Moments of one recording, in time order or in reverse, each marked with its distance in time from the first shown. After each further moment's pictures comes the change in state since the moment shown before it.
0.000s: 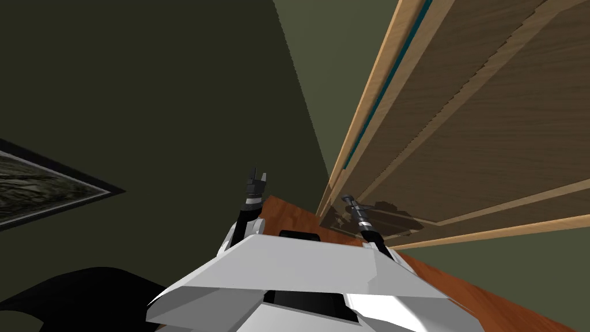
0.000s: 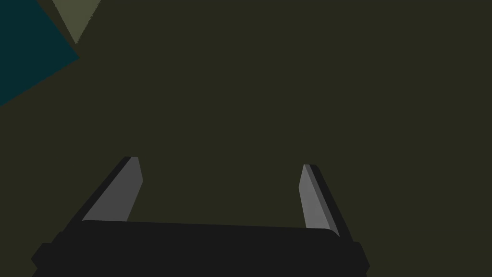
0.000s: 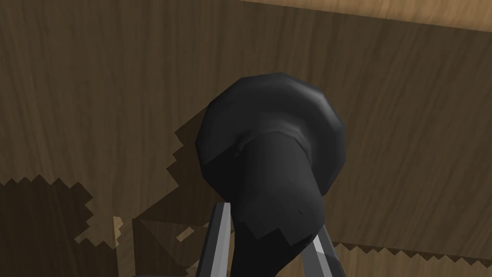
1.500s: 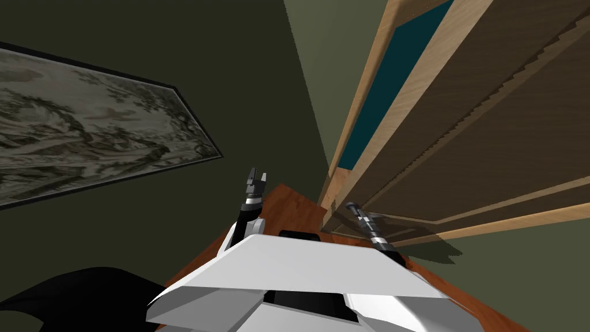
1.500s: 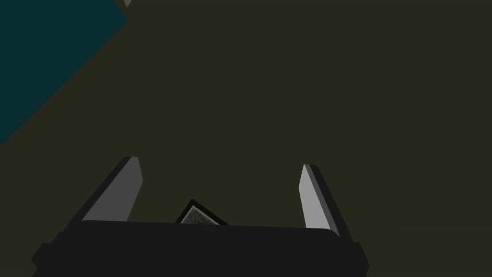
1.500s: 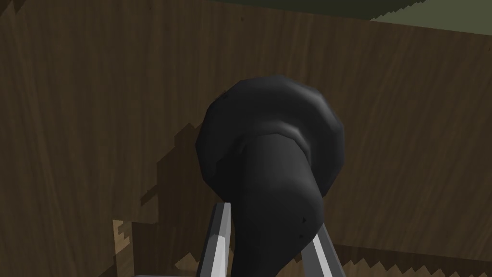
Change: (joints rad) arm 0.126 -0.104 0.077 0.029 0.030 -0.205 -0.128
